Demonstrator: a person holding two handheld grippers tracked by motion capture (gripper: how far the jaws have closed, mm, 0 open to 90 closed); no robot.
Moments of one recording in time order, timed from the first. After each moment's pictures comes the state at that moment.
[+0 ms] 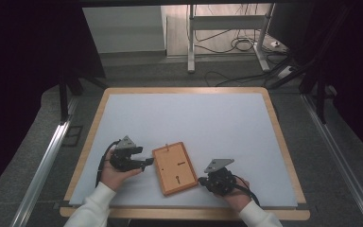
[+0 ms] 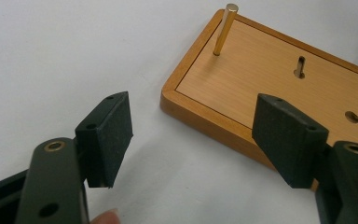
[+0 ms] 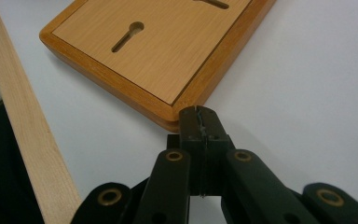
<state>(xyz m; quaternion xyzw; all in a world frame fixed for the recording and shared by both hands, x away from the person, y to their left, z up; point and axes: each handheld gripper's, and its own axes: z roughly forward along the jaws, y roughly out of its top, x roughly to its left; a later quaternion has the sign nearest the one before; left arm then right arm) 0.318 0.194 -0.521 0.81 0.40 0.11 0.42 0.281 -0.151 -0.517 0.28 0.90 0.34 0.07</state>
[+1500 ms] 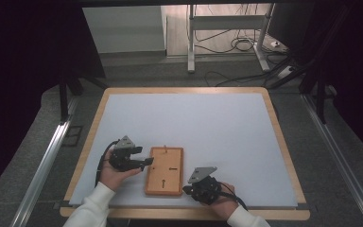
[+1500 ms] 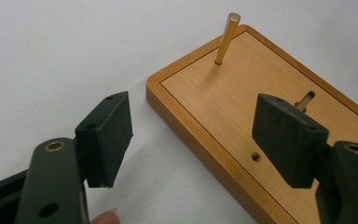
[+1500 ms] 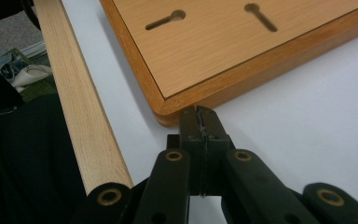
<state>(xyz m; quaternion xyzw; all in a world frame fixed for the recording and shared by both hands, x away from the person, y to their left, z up) 0.318 0.196 -0.520 0.81 0.40 0.11 0.42 0.259 -0.110 -0.521 0.21 0.91 0.35 0.06</state>
